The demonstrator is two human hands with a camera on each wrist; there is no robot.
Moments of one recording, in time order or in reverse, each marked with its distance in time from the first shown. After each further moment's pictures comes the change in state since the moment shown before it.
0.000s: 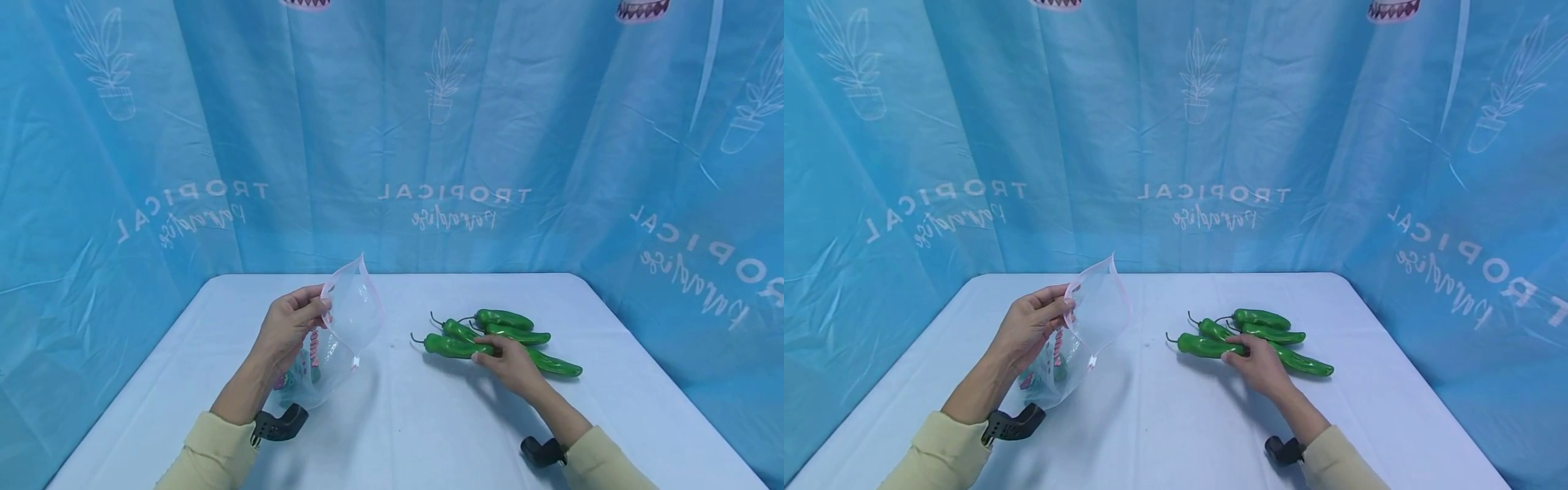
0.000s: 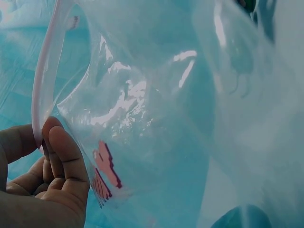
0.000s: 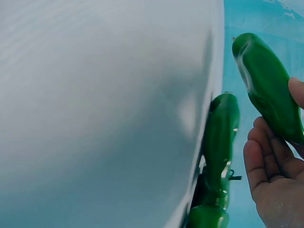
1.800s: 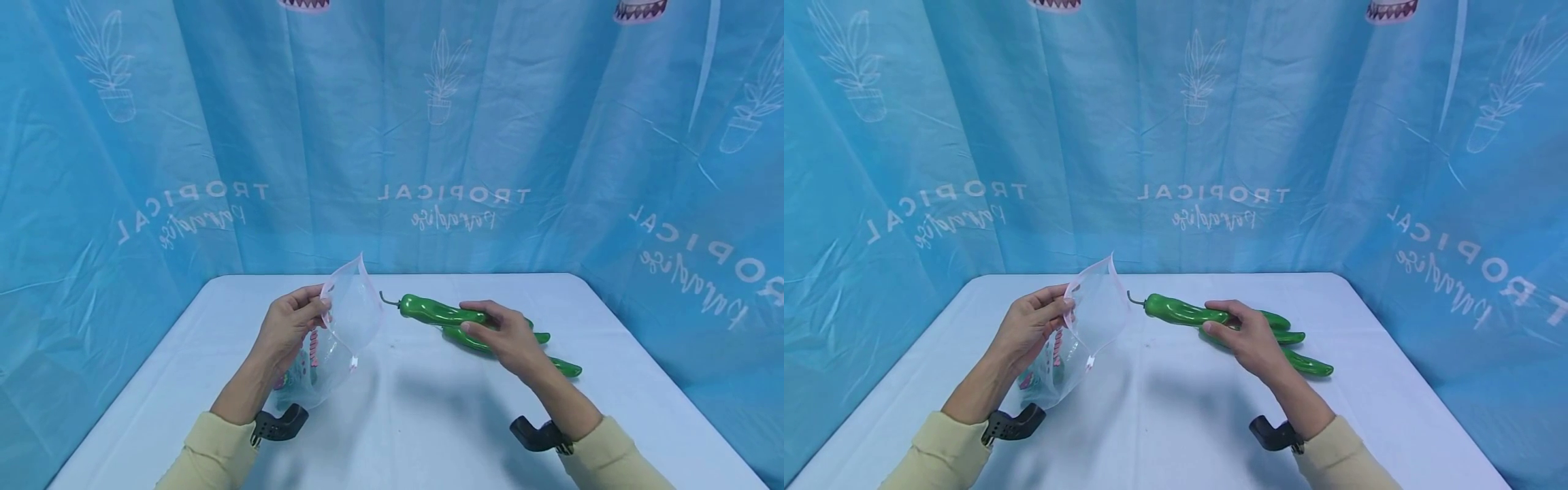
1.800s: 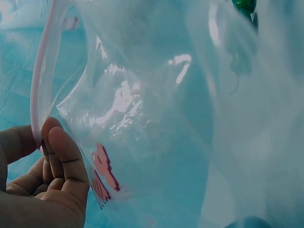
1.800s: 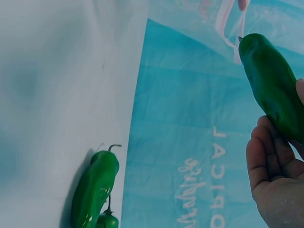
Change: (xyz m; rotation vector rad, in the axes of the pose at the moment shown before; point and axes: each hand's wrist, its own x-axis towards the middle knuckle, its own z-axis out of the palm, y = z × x) left_hand 0.001 0.000 0.000 -0.005 -0.011 0.016; right_hand -0.021 -0.082 -0.036 0.197 0.041 -0.204
